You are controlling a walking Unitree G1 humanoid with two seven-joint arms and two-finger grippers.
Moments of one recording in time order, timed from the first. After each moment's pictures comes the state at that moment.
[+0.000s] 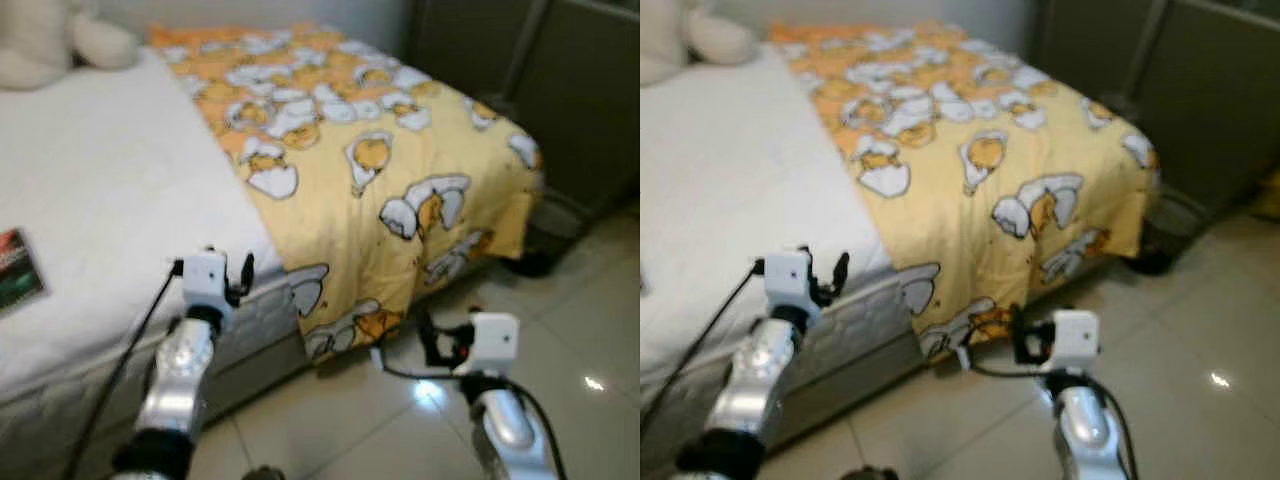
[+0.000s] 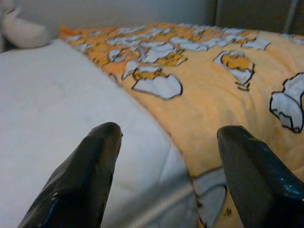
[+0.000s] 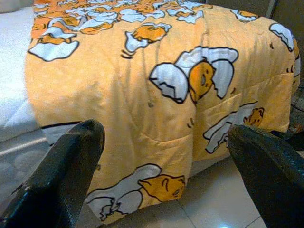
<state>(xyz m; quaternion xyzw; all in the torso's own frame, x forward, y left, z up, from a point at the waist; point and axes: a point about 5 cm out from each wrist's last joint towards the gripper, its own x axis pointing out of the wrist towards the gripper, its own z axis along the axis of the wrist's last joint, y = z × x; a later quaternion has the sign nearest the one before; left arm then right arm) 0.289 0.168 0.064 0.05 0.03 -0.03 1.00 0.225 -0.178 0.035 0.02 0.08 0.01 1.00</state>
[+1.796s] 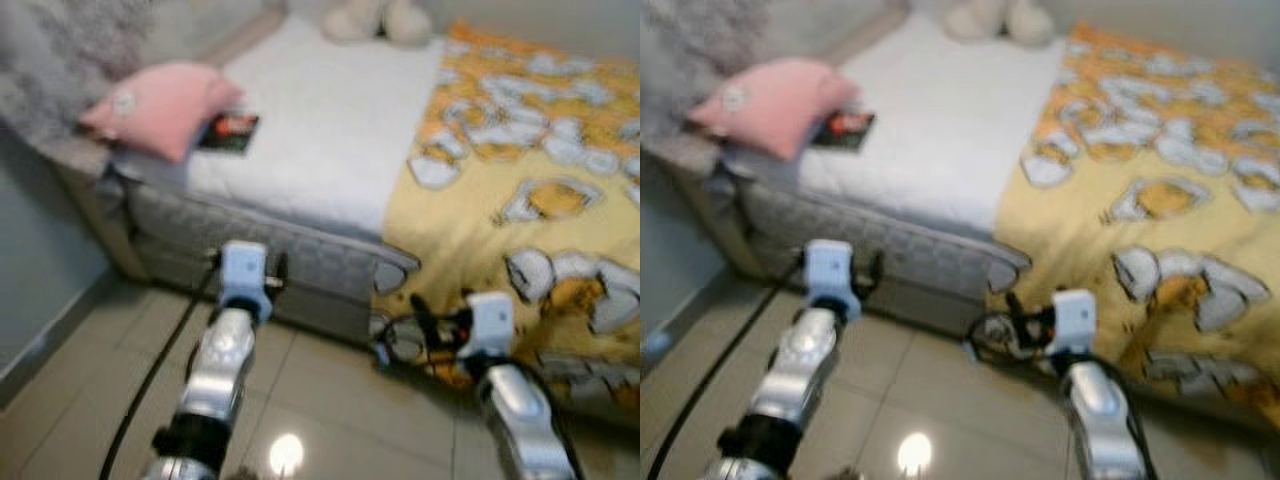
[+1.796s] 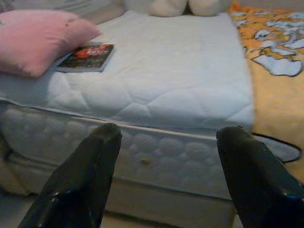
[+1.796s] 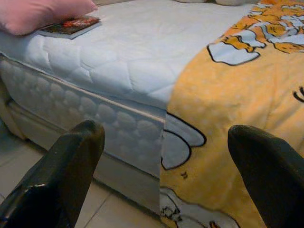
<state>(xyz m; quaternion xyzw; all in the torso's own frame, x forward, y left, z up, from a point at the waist) 0.304 0.125 0.070 0.04 0.05 -0.05 1.00 0.252 -0.182 0.040 0.00 0.07 0.09 0.99</state>
